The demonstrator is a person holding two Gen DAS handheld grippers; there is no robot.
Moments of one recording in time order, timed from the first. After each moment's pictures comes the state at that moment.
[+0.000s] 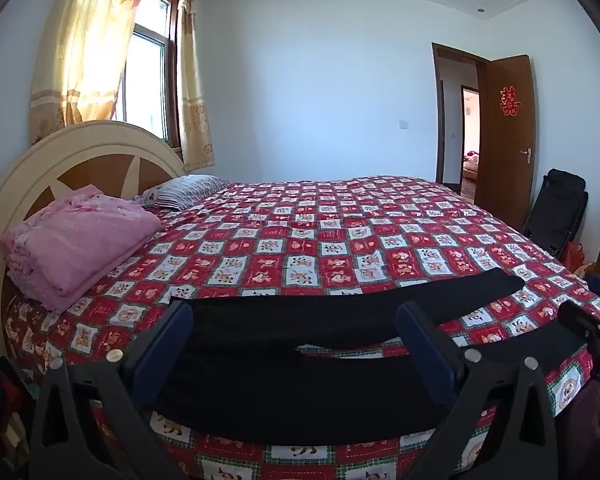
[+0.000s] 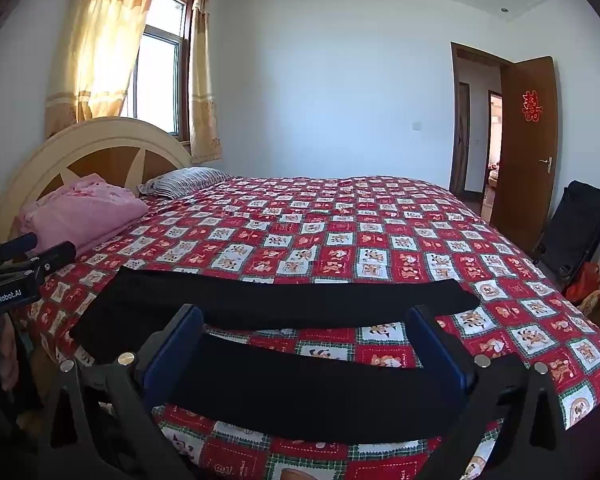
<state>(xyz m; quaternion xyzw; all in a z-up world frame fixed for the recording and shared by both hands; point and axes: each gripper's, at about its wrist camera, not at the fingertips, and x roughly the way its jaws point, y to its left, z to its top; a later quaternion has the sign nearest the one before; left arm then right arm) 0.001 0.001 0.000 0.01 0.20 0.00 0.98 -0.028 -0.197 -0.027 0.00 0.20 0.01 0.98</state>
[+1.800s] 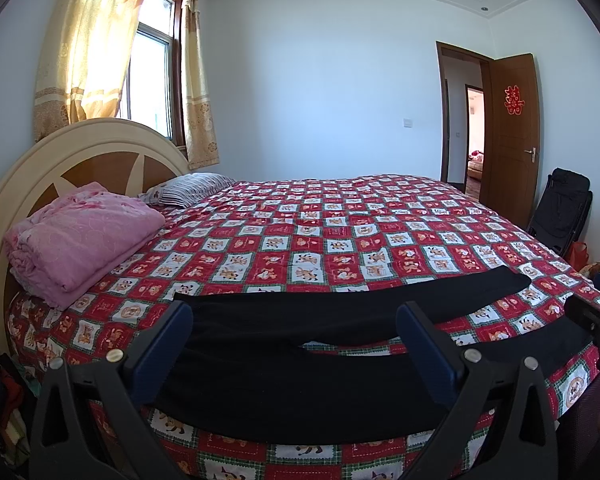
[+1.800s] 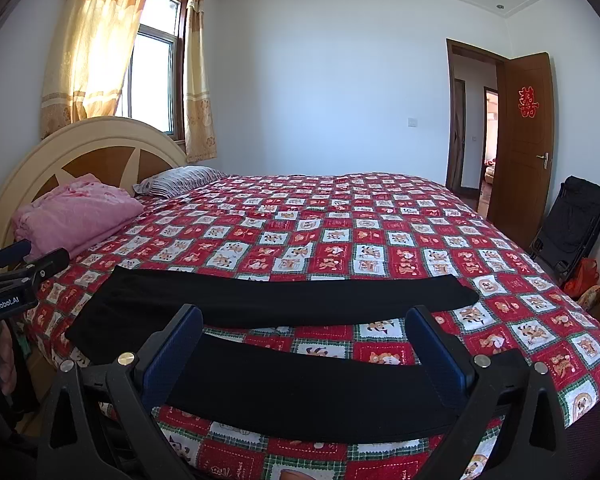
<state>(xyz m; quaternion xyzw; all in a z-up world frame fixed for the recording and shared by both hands) 0.004 0.008 -0.010 0.02 0.20 0.01 0.98 -0.021 -0.198 -0.030 0.01 0.20 0.01 0.98</state>
